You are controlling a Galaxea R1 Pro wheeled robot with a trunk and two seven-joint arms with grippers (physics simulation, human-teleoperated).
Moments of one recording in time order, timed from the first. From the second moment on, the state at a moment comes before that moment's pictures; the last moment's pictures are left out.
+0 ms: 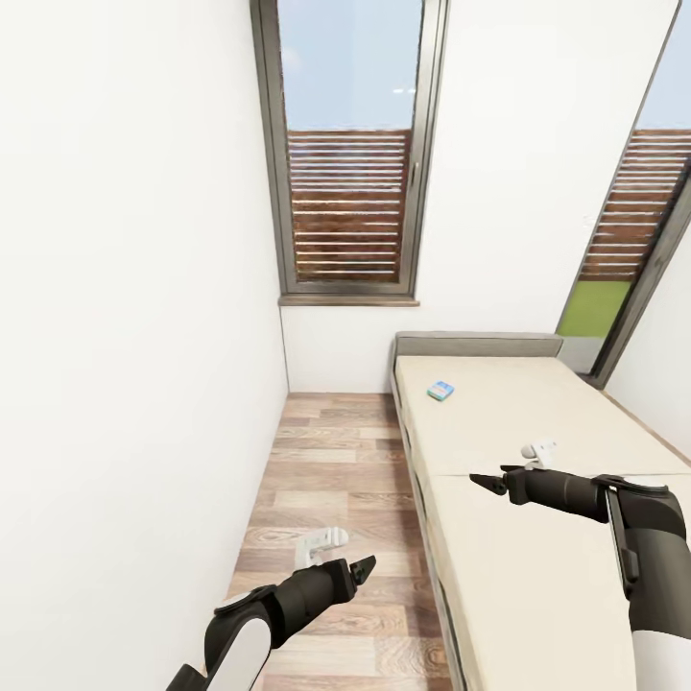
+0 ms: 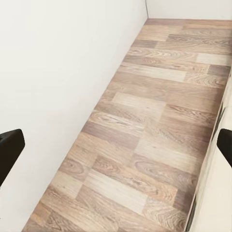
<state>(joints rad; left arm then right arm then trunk) -0.16 -0.05 -0.44 -1.53 0.79 0.62 0.23 -0.52 -0.15 -0.42 -1.39 0.42 0.76 1.18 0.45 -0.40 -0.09</state>
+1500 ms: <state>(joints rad) -0.16 -0.05 -0.44 -1.53 0.79 0.62 0.23 -0.52 -0.15 -0.42 -1.39 0.42 0.76 1.18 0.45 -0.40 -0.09</state>
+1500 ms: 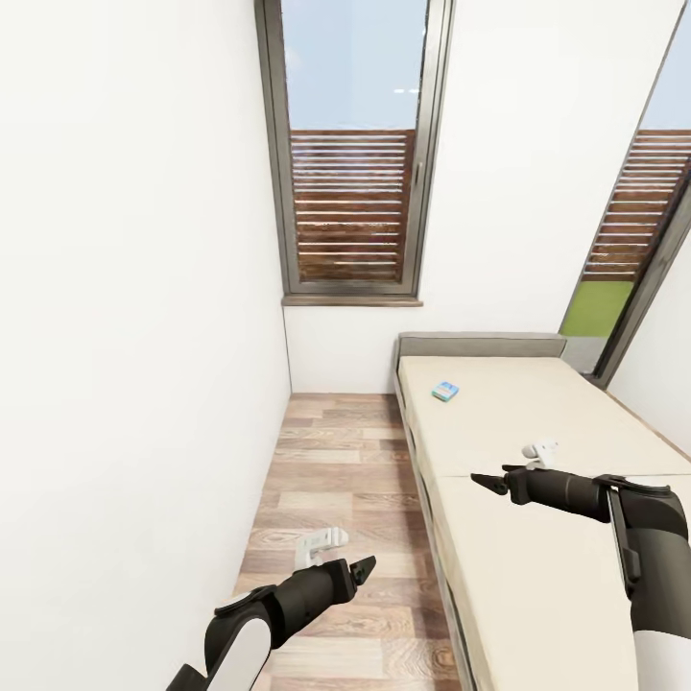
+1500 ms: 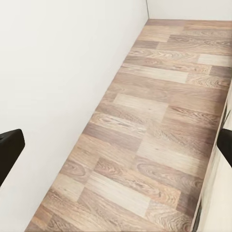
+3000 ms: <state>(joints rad) -0.16 -0.05 -0.44 -1.53 0.79 0.62 0.23 -0.52 -0.15 -0.42 -1.39 0.42 0.76 1.18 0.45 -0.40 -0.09</state>
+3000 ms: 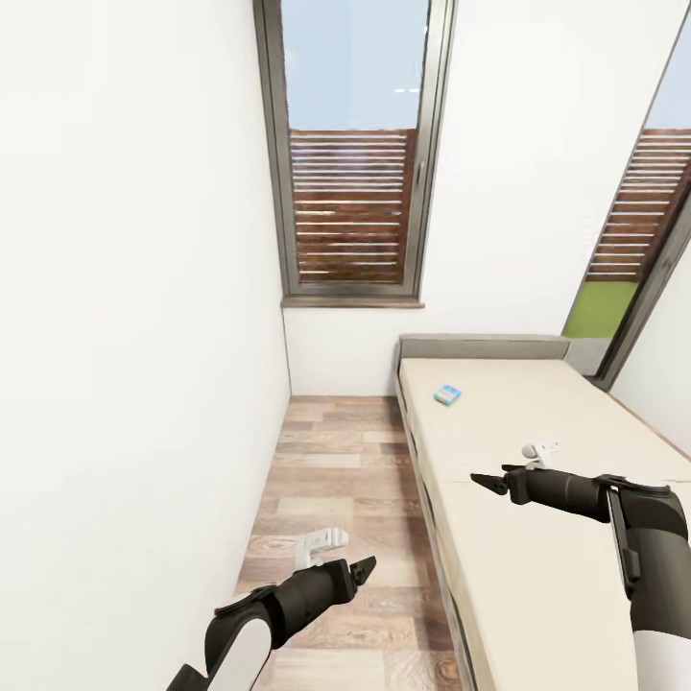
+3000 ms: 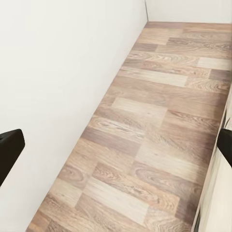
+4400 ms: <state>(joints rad) -0.16 -0.05 -0.45 -1.53 0.79 0.62 0.24 -0.52 -0.15 -0.42 -1.39 0.42 0.76 1.18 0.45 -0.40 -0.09</state>
